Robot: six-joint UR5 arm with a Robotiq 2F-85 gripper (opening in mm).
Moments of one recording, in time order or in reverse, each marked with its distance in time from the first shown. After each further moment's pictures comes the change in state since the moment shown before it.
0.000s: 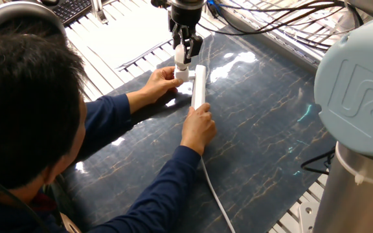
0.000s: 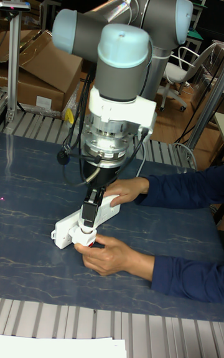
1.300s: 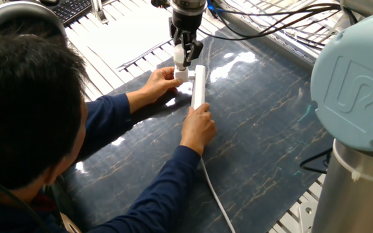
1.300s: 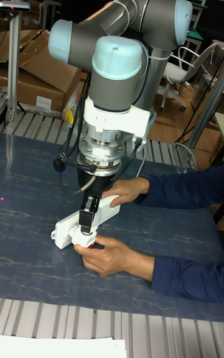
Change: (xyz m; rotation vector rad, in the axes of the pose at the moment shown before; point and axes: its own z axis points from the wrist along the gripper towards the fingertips) arm 0.007 -0.005 0.015 0.000 0.015 0.038
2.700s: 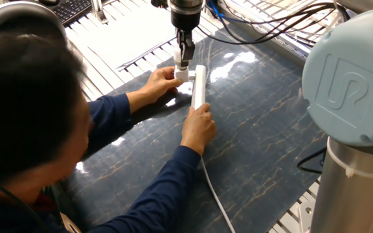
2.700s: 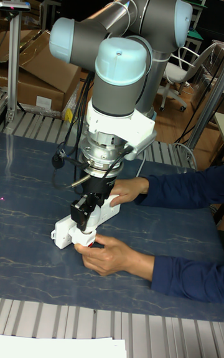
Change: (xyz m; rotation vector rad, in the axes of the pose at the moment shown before) arm -0.005 0.012 -0.002 -0.067 0.023 0.357
